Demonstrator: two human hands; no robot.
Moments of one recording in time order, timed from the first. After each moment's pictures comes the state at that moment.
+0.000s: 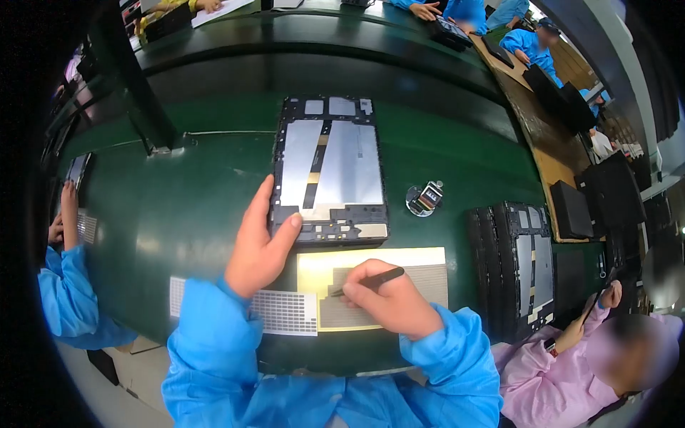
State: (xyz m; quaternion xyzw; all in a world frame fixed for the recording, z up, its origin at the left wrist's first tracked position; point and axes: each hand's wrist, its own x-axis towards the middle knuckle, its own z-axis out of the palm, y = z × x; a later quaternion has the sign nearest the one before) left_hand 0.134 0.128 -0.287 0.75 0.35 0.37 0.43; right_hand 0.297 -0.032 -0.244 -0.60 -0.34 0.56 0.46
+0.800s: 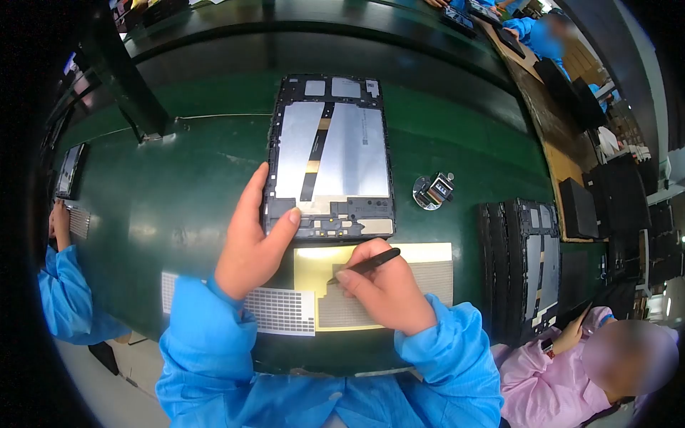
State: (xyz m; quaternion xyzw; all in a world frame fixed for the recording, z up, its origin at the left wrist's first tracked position) left_hand 0.135 0.127 -0.289 0.75 0.35 0.37 0.43; right_hand 0.298 -0.017 -0.263 -0.60 -0.37 0.51 0.49
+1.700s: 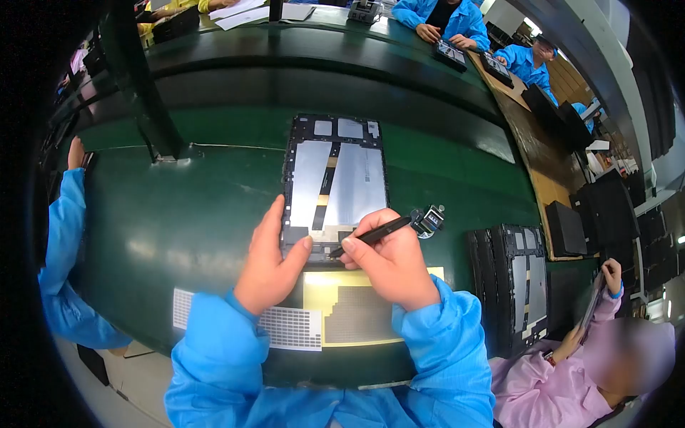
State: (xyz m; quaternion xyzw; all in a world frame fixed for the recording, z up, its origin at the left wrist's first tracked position) left_hand 0.134 0.123 -0.284 0.77 0.37 0.36 0.38; right_hand 0.309 0.036 -0.225 -0.58 -0.42 0.42 0.56
